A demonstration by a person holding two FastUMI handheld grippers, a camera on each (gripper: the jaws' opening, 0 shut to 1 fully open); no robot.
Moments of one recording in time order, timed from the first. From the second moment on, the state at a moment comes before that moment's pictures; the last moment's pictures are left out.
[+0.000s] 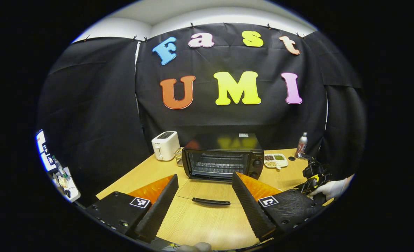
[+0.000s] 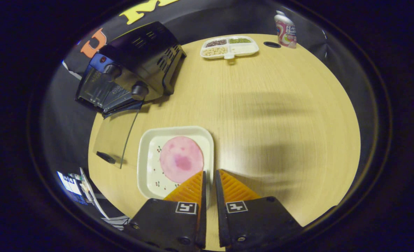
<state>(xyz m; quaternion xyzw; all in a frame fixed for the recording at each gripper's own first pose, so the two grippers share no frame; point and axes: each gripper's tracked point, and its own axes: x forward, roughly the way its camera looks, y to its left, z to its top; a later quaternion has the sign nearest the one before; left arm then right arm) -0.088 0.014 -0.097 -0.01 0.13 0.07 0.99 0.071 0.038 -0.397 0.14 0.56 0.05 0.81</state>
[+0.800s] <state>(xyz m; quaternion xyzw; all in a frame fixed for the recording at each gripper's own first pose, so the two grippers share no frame) -0.056 0.054 -0.141 -0.05 0.12 -0.02 0.99 0.068 0.038 -0.398 0.20 0.58 0.01 0.79</state>
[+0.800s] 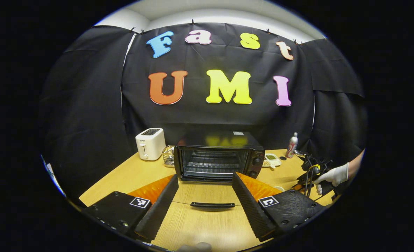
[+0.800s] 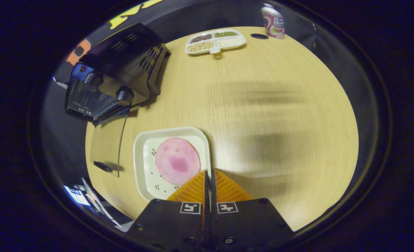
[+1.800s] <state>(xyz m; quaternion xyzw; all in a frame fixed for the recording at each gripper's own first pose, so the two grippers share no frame) -0.048 0.078 -0.103 -0.03 0.11 -0.06 0.99 0.051 0.126 -0.300 0.50 0.37 0.00 0.79</state>
